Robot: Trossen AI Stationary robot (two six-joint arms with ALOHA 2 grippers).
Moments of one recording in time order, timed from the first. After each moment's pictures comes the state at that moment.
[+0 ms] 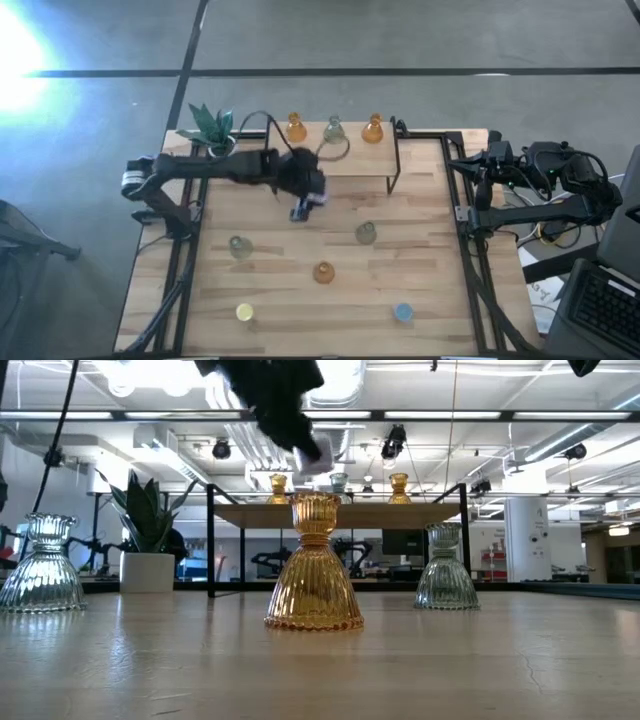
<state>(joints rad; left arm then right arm) 0.16 1.56 1.34 -0.54 0.09 0.30 -0.03 0.48 1.08 -0.93 0.32 0.18</state>
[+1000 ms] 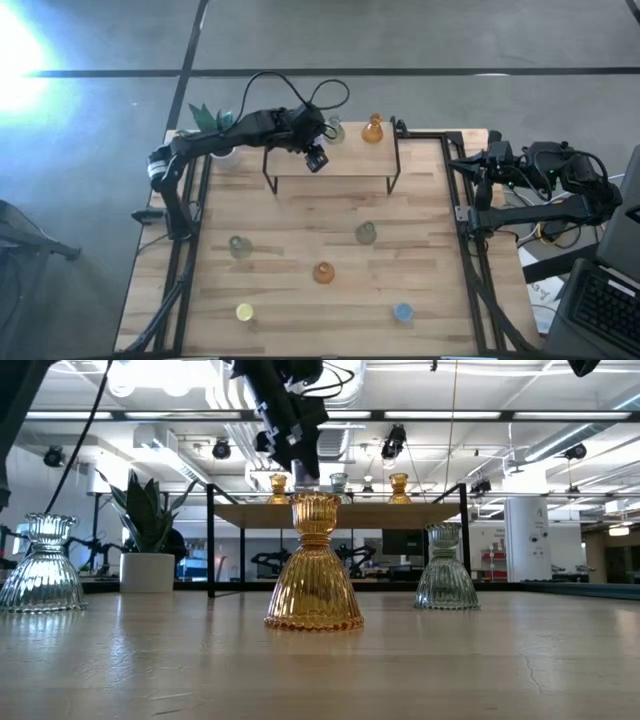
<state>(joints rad) 0.38 1.76 1.73 -0.86 -0.22 -0.09 -0.03 0.48 1.08 -0.93 0.32 0.18</state>
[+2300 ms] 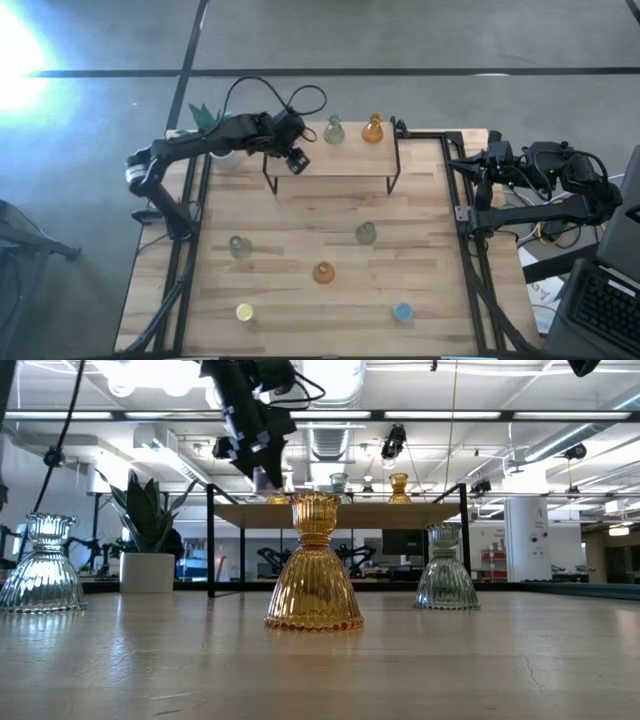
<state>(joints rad) 0.42 1.59 1.50 -0.90 -0.24 -0.23 -0.03 0.48 1.08 -0.93 0.32 0.18</state>
